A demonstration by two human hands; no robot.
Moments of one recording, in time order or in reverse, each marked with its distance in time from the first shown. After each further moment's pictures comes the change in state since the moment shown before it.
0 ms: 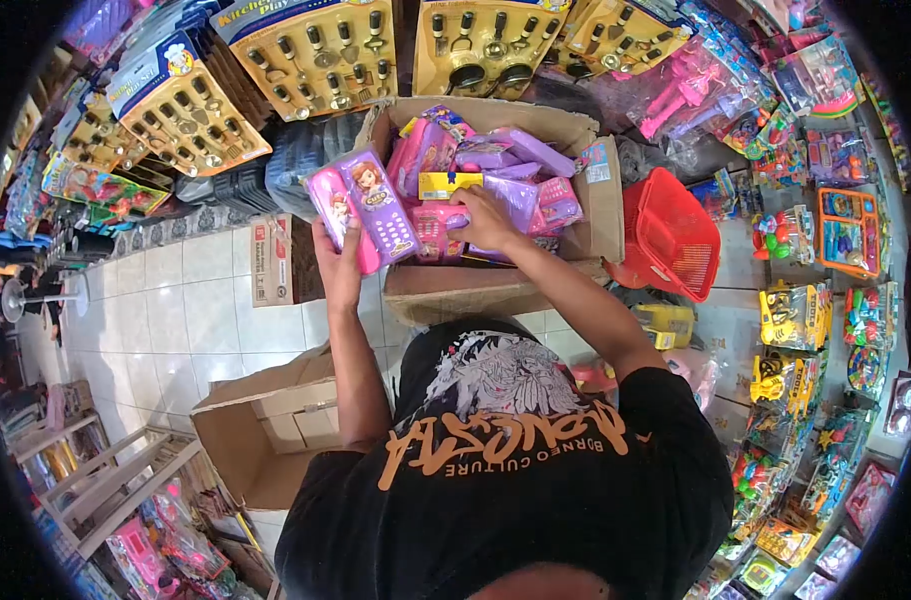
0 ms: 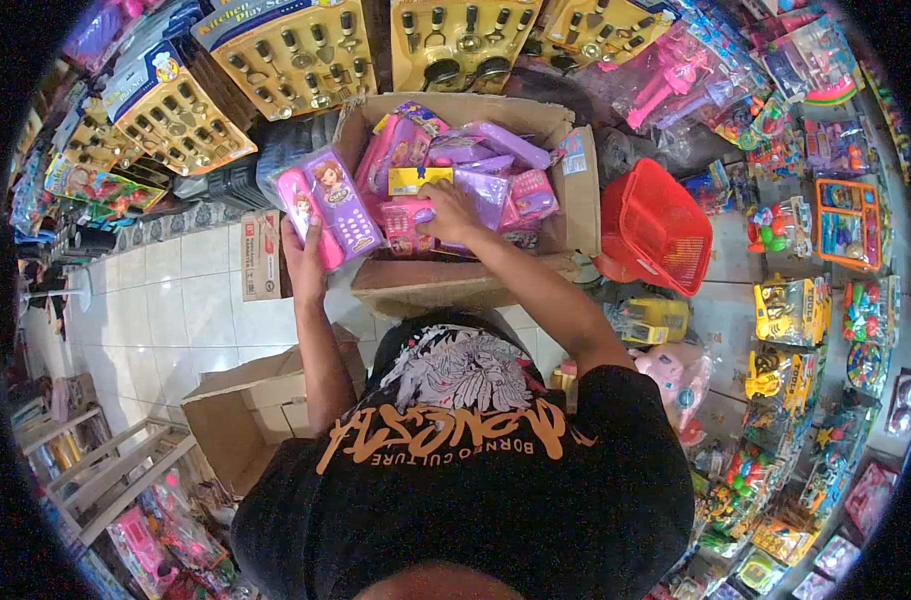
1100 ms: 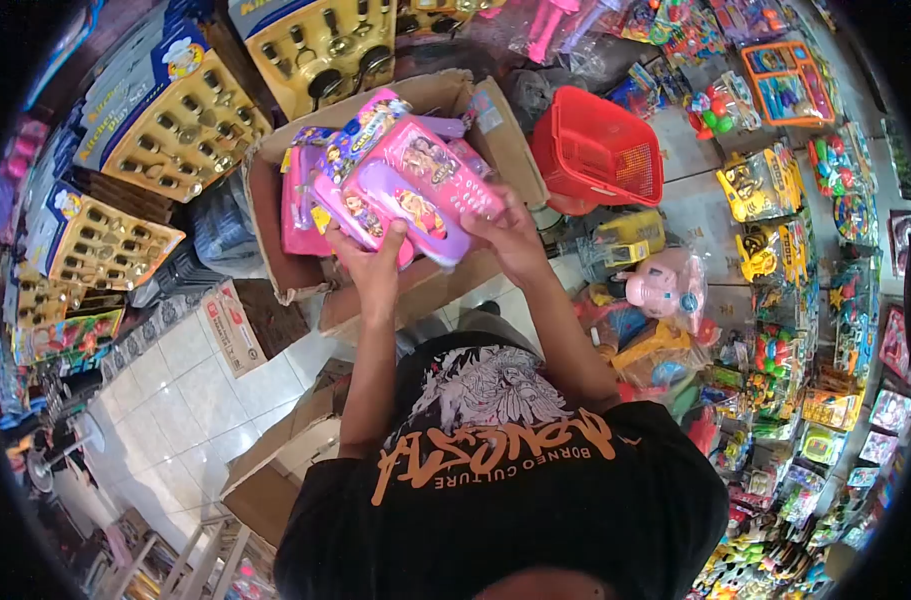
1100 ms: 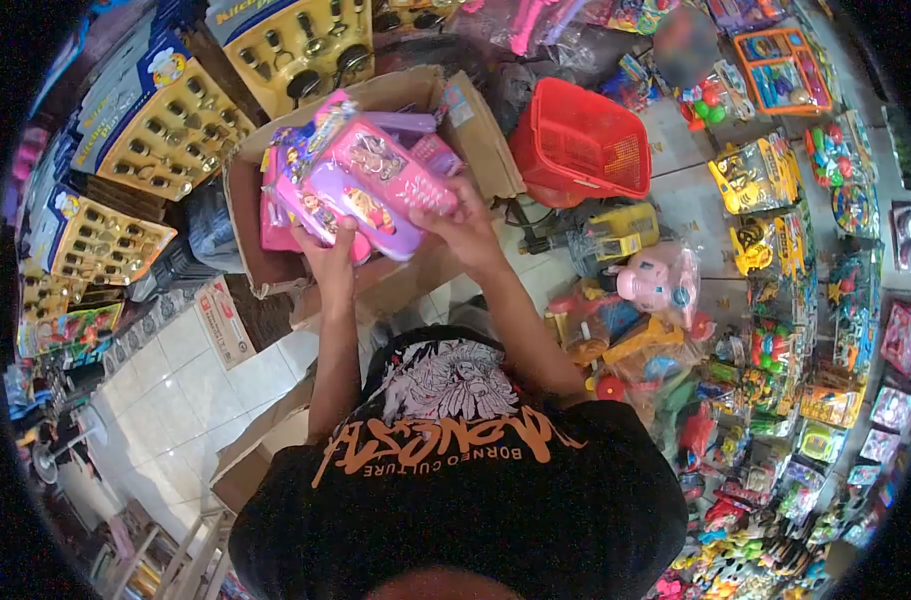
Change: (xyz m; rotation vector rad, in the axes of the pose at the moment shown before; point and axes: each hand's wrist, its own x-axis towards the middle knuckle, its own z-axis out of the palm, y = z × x) left_hand -0.050 -0.028 0.139 -0.101 -0.262 -0.043; right_hand -0.143 -0.012 -0.080 1.391 0.670 0.245
